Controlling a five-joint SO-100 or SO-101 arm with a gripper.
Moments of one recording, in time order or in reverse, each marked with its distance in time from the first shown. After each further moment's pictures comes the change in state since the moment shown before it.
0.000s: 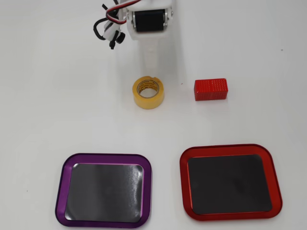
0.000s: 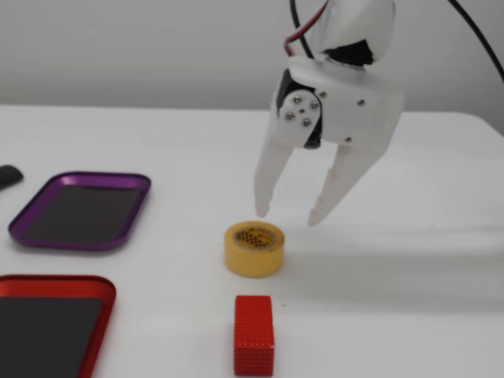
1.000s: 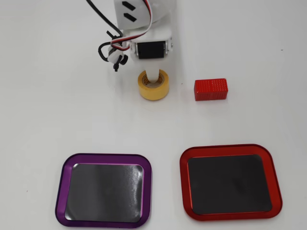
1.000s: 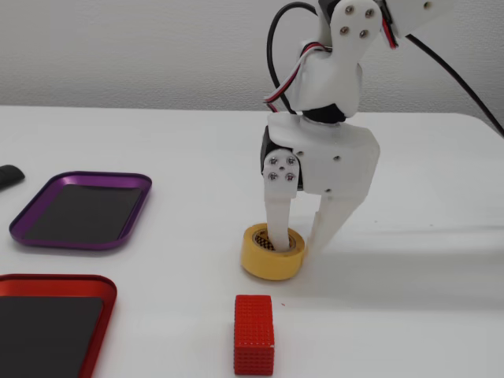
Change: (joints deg) arm 0.1 -9.8 0.5 -8.3 -0.2
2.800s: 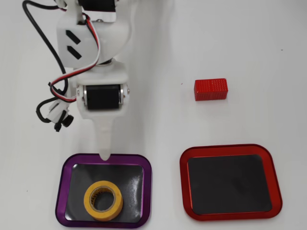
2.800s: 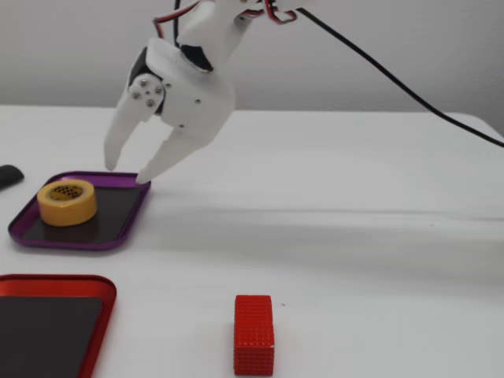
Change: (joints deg) arm 10.5 -25.9 -38.1 -10.7 -18.5
